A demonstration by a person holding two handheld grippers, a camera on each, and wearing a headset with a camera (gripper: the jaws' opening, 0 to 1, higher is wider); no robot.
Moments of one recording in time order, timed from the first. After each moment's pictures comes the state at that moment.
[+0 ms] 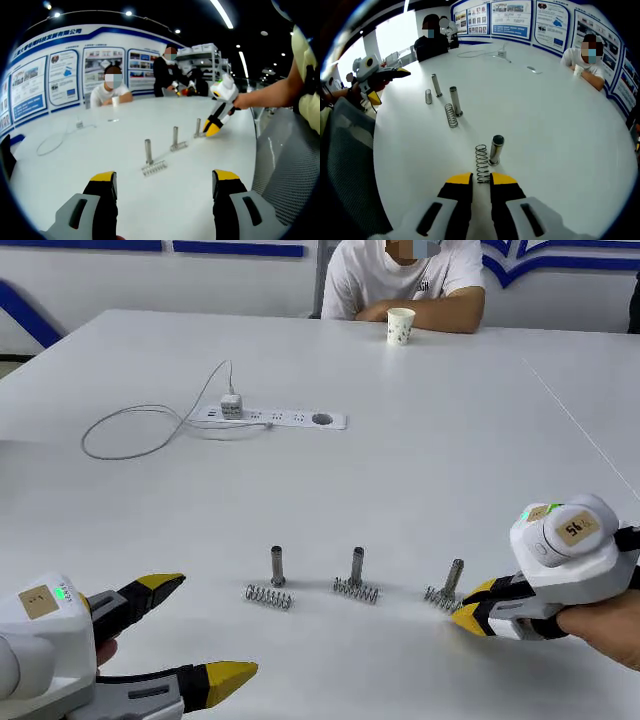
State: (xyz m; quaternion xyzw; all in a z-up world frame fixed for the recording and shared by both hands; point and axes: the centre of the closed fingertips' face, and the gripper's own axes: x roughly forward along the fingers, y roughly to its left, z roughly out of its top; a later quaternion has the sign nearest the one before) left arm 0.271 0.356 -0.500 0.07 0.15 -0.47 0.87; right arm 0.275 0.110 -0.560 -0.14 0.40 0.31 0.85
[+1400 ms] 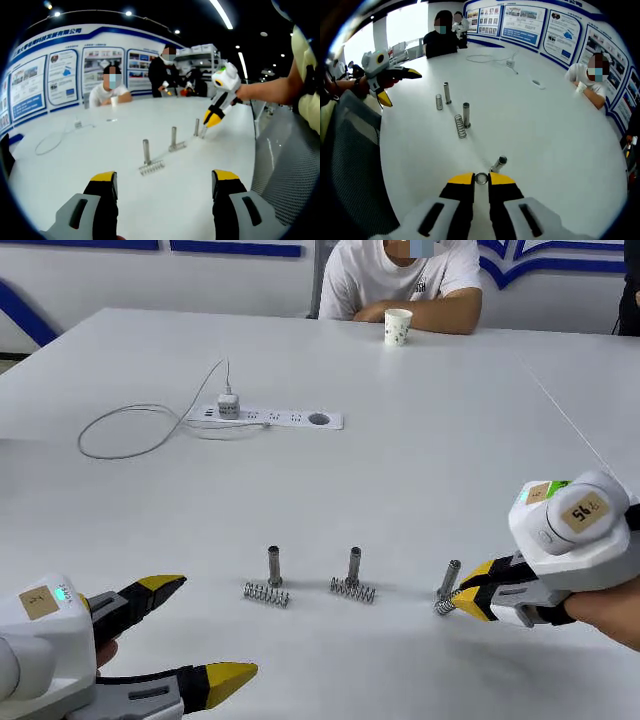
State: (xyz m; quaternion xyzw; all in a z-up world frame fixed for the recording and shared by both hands) left arm 0.270 0.353 -0.501 0.07 0.15 -0.47 0.87; right arm 0.274 0.120 -0.521 -0.20 0.38 0.32 0.84
